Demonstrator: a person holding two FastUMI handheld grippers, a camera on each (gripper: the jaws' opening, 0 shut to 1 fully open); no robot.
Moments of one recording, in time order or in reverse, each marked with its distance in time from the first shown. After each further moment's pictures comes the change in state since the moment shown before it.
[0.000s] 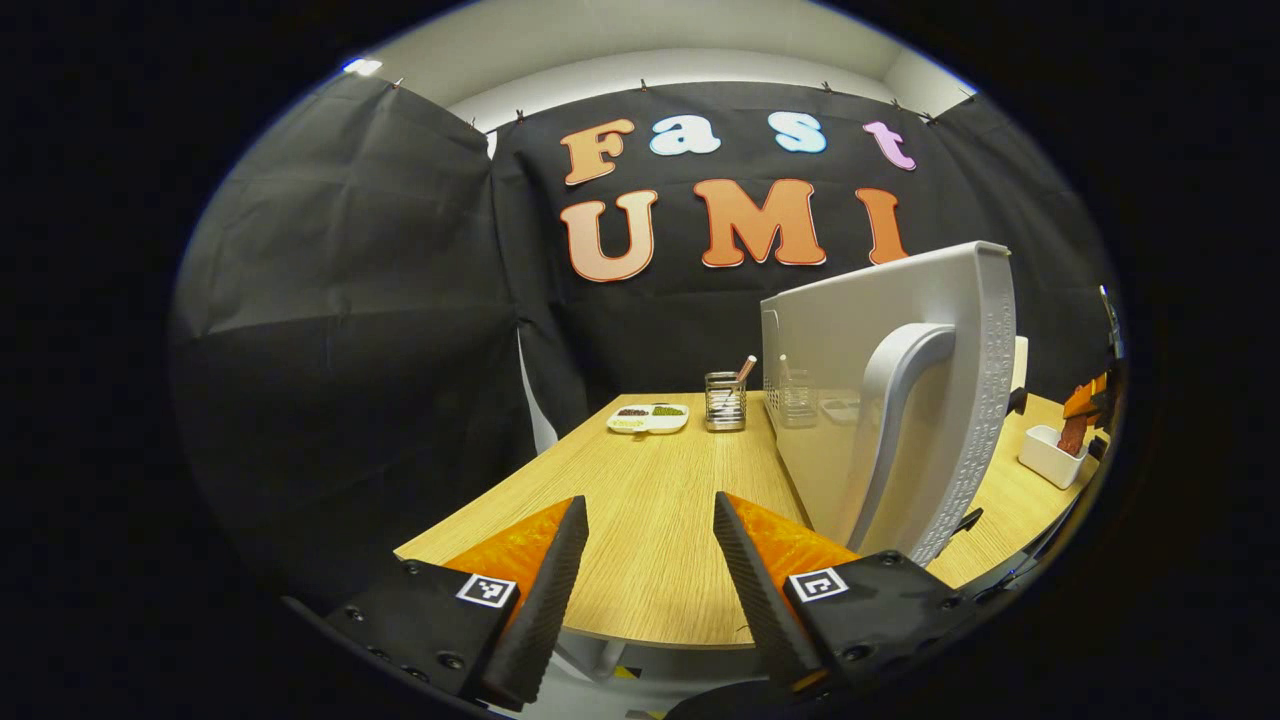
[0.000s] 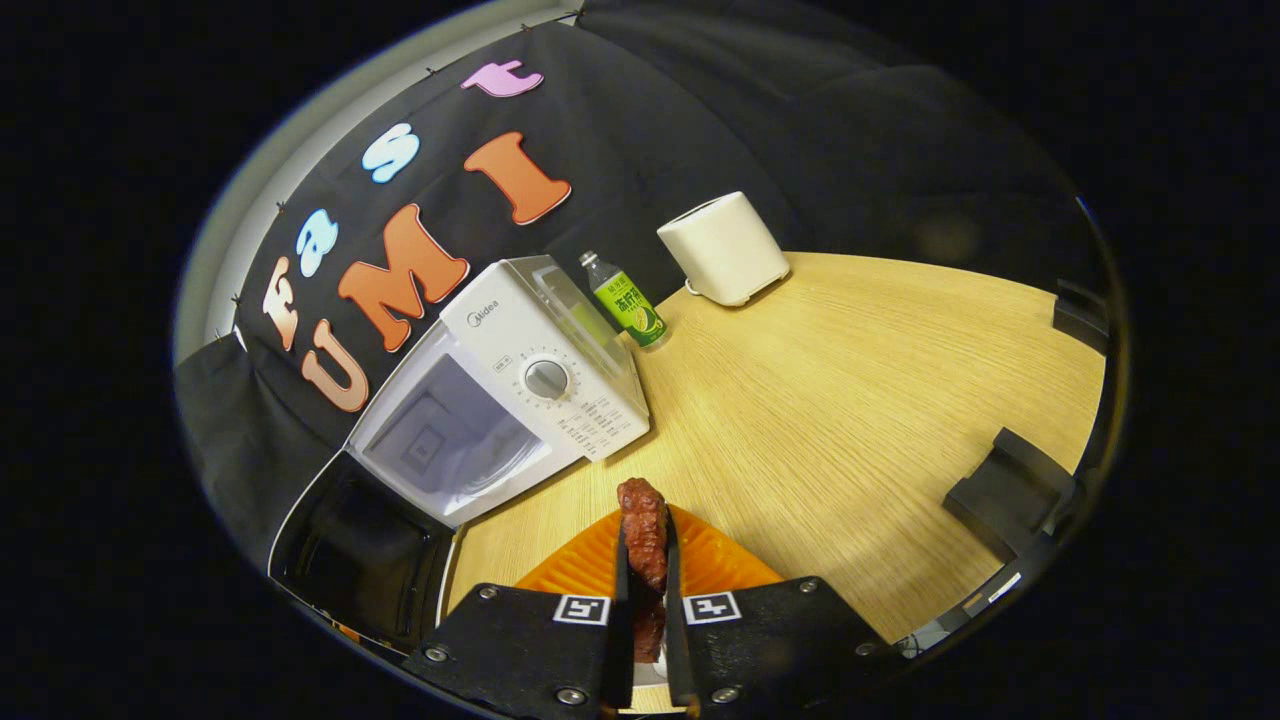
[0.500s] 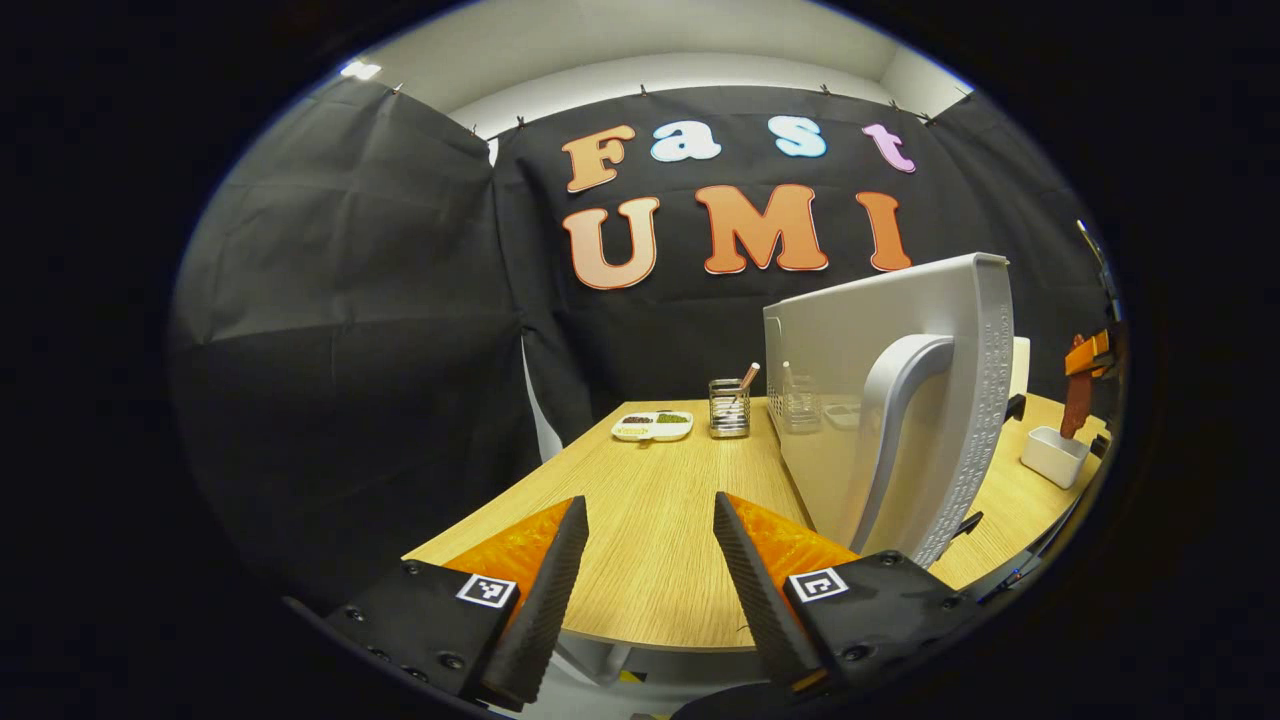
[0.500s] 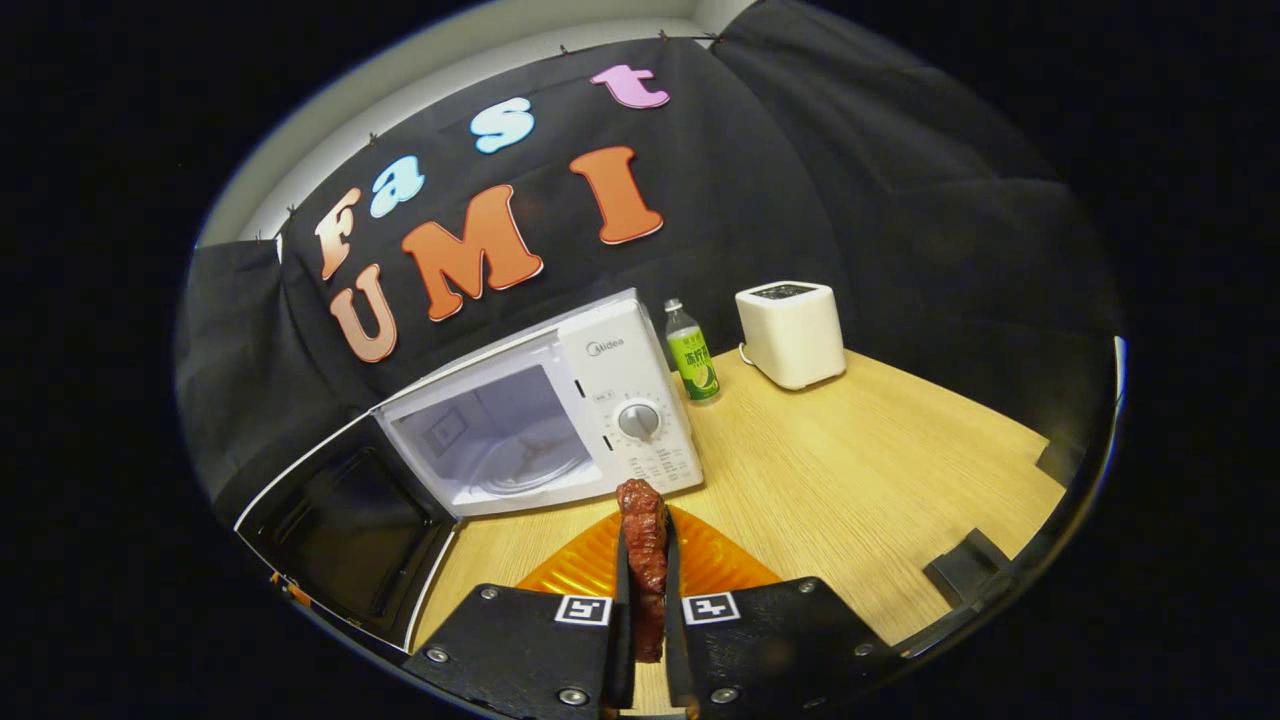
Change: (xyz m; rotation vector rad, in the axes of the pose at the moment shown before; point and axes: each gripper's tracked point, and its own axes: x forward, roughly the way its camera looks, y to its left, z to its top) left arm -0.002 0.004 0.004 0.005 -0.018 0.009; right arm -0.026 0.082 0.037 -0.295 -0.125 0.035
